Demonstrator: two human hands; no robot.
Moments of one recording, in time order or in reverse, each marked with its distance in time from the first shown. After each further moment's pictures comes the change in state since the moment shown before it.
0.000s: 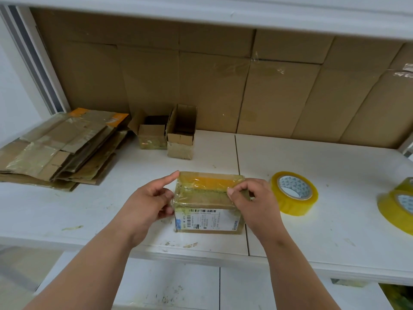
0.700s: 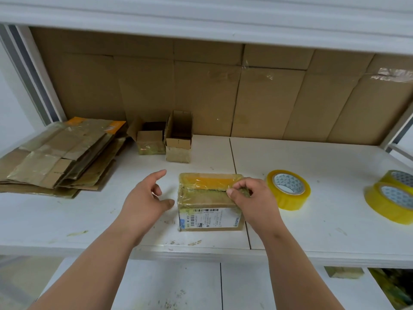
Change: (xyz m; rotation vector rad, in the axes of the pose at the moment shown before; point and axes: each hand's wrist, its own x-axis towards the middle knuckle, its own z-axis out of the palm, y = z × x) left_hand -0.003 0.000 -0.013 0.377 0.142 0.176; right_hand -0.011 -0.013 -0.002 -0.015 0.019 0.047
